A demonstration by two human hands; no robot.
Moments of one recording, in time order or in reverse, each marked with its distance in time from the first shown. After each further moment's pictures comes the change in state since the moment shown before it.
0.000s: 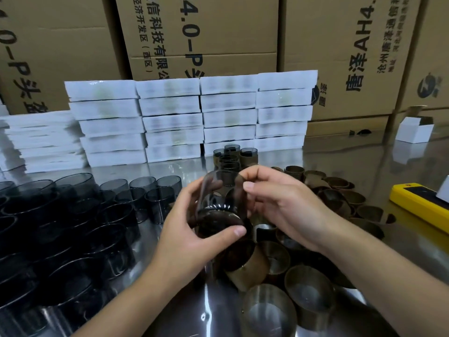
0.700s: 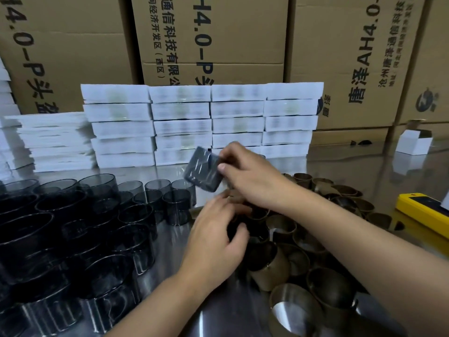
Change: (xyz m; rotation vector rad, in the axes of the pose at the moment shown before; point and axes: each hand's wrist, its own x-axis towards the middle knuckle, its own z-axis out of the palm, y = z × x) left_hand 0.003 -0.009 0.002 0.442 -0.029 0.193; right_hand 0.067 -0.013 0.044 -0.875 0.102 -0.154
